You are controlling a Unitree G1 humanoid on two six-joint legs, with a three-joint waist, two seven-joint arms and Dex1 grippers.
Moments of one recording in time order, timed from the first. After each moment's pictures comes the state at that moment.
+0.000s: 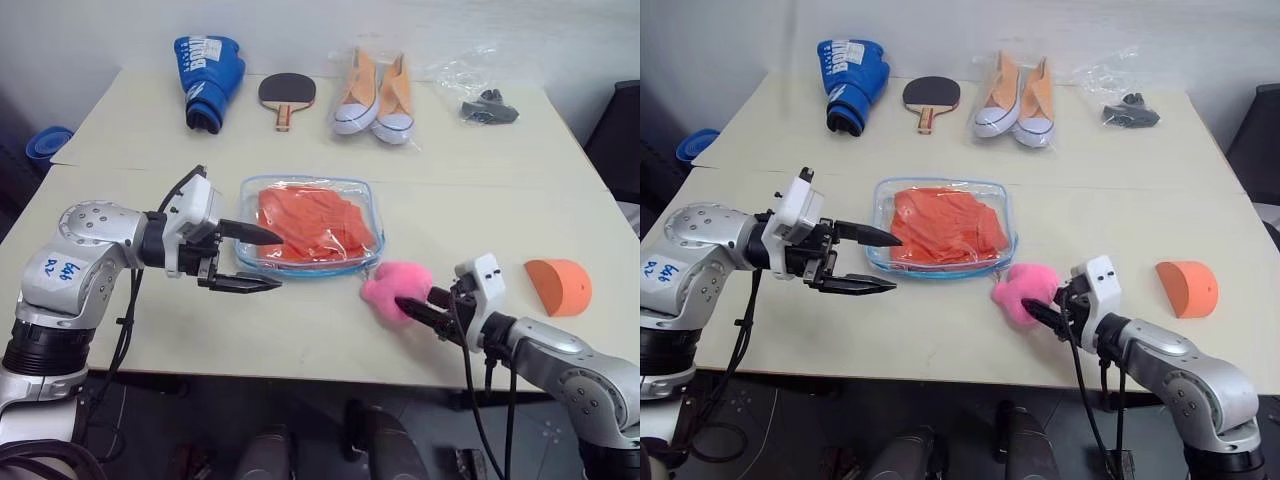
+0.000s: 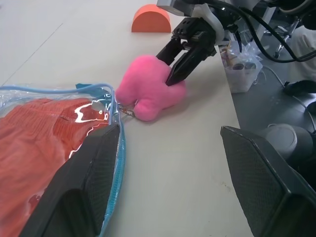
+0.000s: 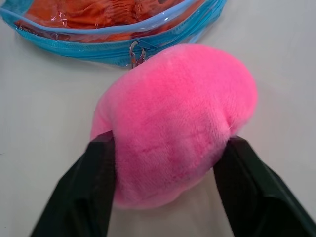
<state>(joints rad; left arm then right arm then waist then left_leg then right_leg) -0.60 0.84 0.00 -0.16 -0.55 0.52 -1.26 -0.08 -0.59 -0.18 -0.54 0.82 0.97 0.36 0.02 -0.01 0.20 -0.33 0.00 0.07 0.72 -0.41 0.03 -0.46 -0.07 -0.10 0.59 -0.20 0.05</state>
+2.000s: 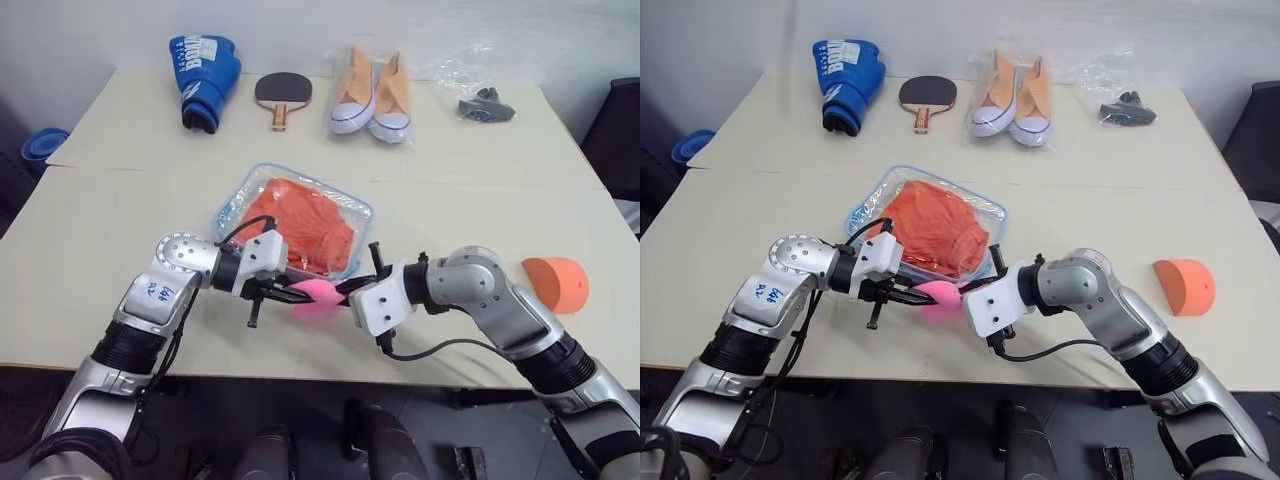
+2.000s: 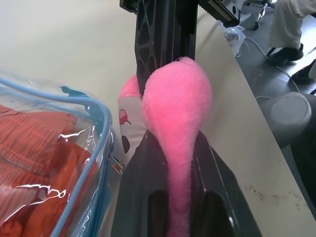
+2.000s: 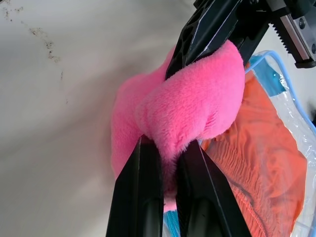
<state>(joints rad) -0.62 0.62 -0.24 0.02 -0.29 0.28 -1.28 -0.60 -0.67 0.43 -0.23 -0.12 -0.08 1.07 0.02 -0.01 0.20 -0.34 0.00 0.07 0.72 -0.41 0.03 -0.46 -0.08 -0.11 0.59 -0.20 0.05</state>
